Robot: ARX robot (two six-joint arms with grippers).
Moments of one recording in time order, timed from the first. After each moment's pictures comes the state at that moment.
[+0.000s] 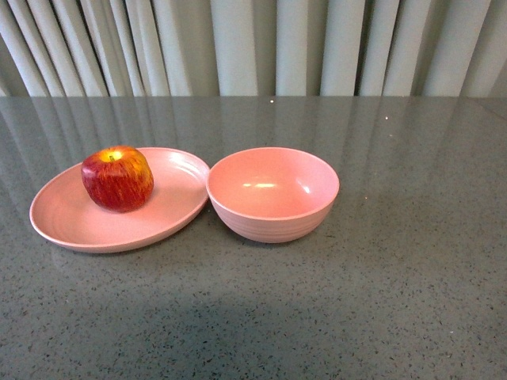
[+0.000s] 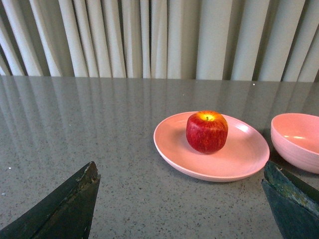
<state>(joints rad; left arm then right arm) 0.00 0.01 0.01 0.00 0.00 -0.01 0.00 0.19 0.01 0.19 0.00 0.01</state>
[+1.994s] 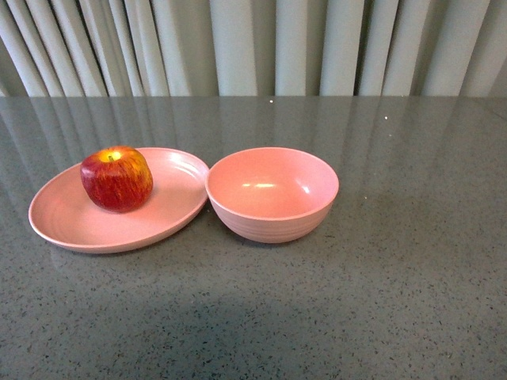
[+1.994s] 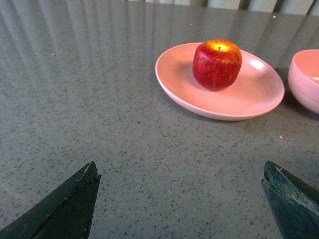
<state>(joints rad) -0.05 0.16 0.11 -0.23 -0.06 -0.07 0.00 0.00 0.01 0.00 0.00 0.01</state>
